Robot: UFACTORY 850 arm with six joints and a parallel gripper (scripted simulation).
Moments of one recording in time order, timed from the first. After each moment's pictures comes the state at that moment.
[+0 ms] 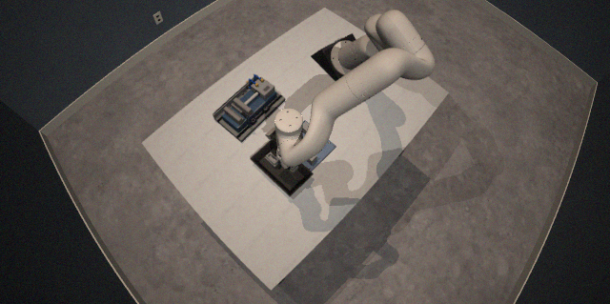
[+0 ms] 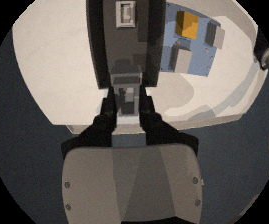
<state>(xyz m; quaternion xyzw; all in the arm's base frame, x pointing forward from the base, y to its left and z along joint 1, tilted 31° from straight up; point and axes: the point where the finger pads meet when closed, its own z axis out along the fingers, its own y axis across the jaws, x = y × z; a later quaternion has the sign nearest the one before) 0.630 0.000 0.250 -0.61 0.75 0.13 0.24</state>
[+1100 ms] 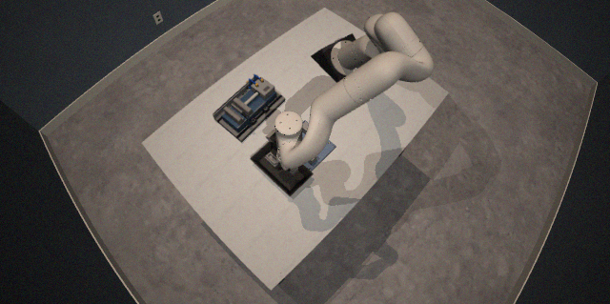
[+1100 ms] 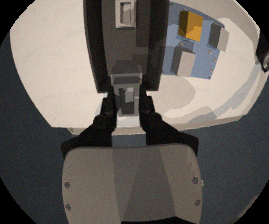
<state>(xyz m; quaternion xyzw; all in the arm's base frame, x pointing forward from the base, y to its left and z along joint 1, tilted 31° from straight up) 0.633 0.007 0.237 -0.61 0.75 0.13 0.24</state>
